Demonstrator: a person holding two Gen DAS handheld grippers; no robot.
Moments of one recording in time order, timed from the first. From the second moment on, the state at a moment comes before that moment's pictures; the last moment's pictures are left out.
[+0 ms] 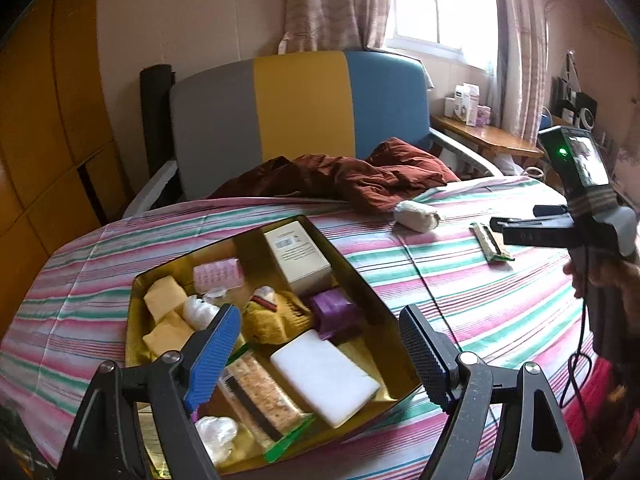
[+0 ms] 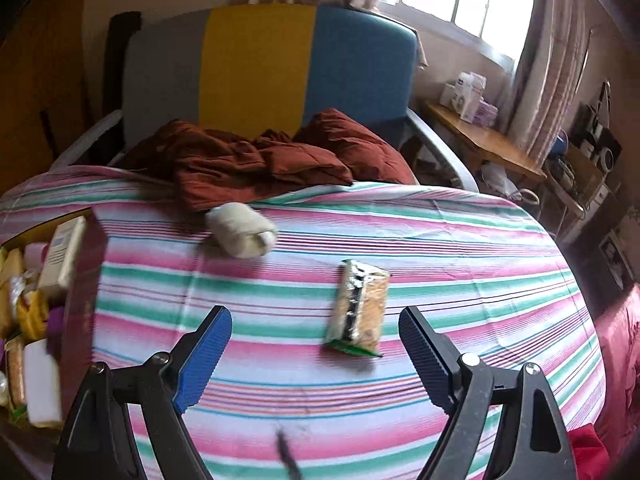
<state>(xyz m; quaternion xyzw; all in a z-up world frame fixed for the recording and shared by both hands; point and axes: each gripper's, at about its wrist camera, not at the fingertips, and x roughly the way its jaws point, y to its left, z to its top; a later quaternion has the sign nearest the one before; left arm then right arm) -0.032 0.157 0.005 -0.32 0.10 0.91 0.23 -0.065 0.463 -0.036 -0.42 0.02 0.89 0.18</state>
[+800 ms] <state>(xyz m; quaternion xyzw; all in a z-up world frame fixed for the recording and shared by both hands) -0.059 0.249 -0.002 -0.34 0.14 0.88 0.30 -0.084 0.574 -0.103 -0.48 0.20 0.83 0.22</state>
